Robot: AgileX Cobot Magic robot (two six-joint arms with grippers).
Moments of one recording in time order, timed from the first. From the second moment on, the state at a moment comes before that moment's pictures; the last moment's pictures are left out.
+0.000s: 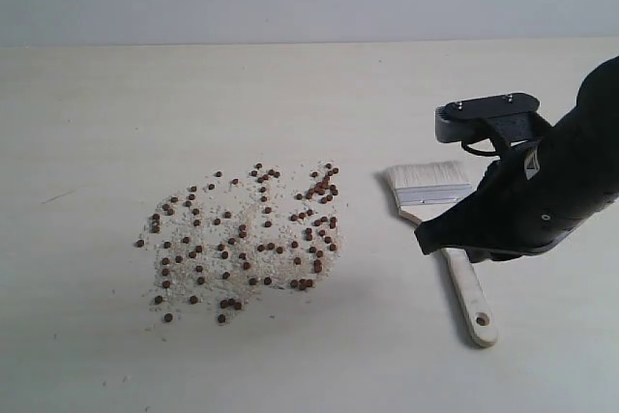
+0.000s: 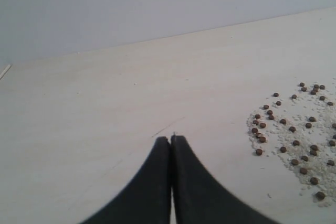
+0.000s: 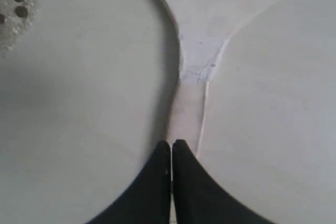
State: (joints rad) left arm -0.07 0.01 0.00 -0.19 0.33 0.29; right arm 0.47 1.51 -0.71 0.03 0.58 0.18
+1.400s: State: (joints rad) left arm -0.07 0.01 0.00 -0.19 0.33 0.29; right arm 0.47 1.74 -0.71 0.01 0.55 0.34
